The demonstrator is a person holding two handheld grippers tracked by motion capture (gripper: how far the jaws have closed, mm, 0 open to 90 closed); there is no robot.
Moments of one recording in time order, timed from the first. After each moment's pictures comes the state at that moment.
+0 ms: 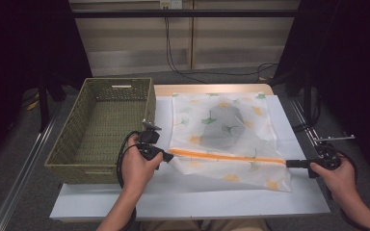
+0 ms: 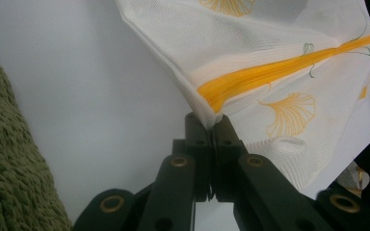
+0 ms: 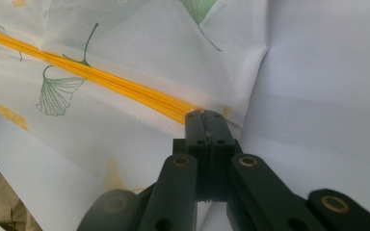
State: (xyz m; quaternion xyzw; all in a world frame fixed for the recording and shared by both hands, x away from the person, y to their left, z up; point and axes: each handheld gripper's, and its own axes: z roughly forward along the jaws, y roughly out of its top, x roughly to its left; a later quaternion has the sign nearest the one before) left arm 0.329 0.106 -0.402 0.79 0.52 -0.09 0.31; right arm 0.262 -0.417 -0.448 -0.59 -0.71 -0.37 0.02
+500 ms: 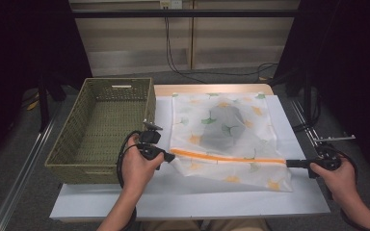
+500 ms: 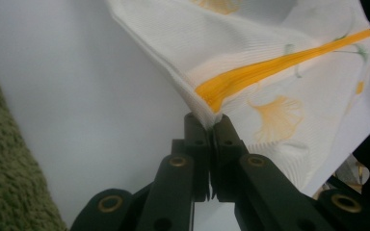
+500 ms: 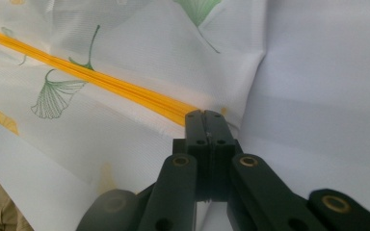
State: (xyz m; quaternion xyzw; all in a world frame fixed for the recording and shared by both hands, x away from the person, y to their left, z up) left arm 0.326 0.103 -0.395 0.80 0.50 -0.09 0.32; right arm 0.261 -0.415 -0.446 -0.59 -0.72 -0.37 0.00
